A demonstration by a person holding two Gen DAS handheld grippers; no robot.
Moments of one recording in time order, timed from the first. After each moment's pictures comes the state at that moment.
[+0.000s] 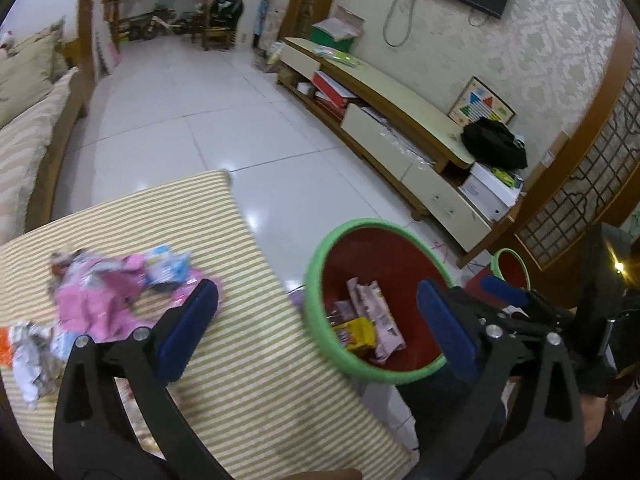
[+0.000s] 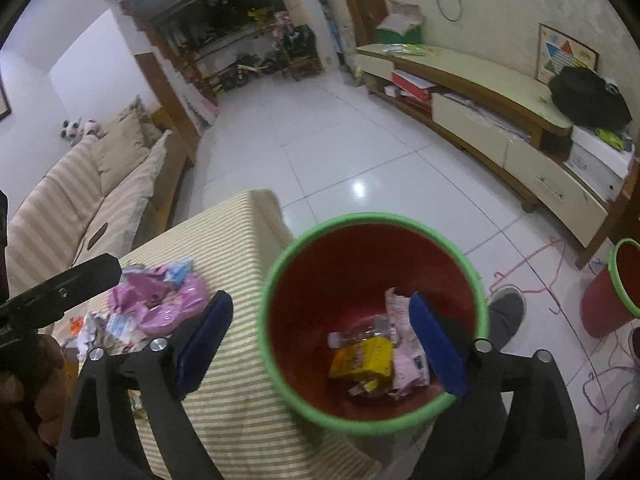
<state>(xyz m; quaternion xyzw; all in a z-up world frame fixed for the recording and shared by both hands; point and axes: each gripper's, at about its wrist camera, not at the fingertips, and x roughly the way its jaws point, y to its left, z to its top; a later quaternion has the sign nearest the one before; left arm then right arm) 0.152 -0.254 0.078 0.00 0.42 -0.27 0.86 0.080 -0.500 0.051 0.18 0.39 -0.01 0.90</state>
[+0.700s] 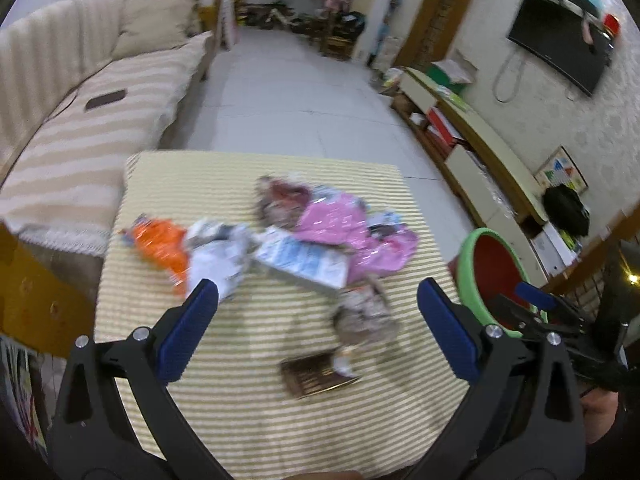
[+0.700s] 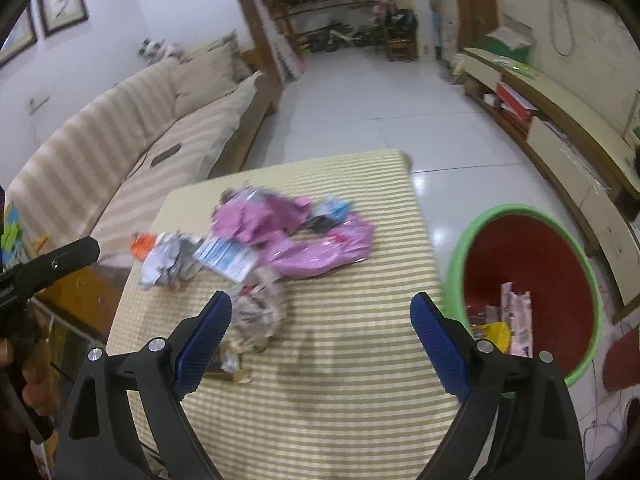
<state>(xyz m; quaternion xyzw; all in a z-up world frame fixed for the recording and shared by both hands) 0.099 -0.024 0.075 -0.09 0.43 -0.10 0.89 0.083 -0.302 0.055 0.07 0.43 0.12 0.89</state>
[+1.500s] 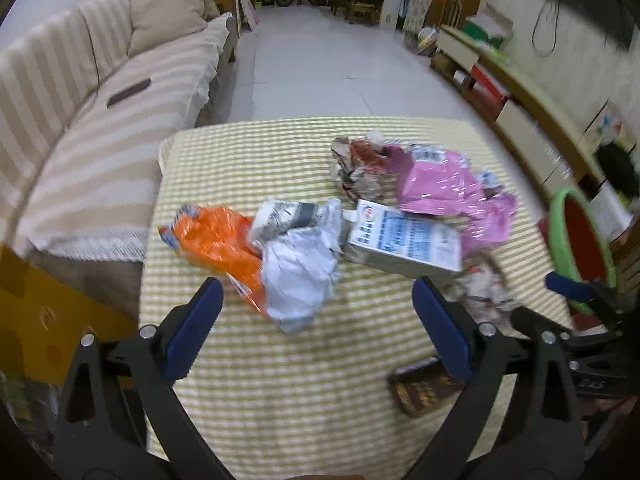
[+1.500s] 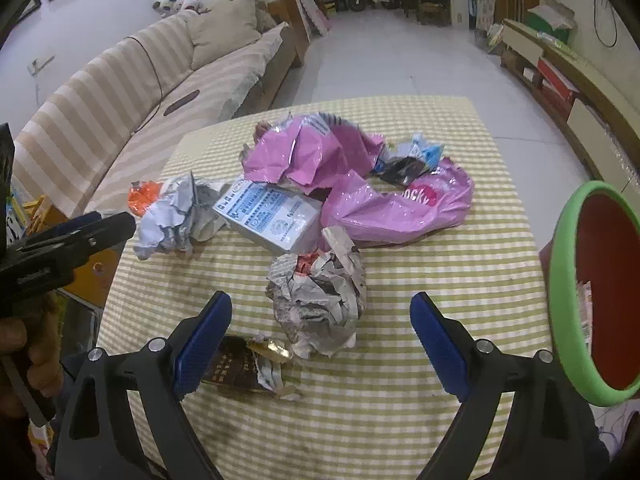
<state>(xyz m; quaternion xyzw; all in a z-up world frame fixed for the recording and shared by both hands) 0.148 0.001 0.013 0.02 0.47 -0.04 0.88 0.127 -0.235 -0.014 0.07 0.49 0.16 0.86</state>
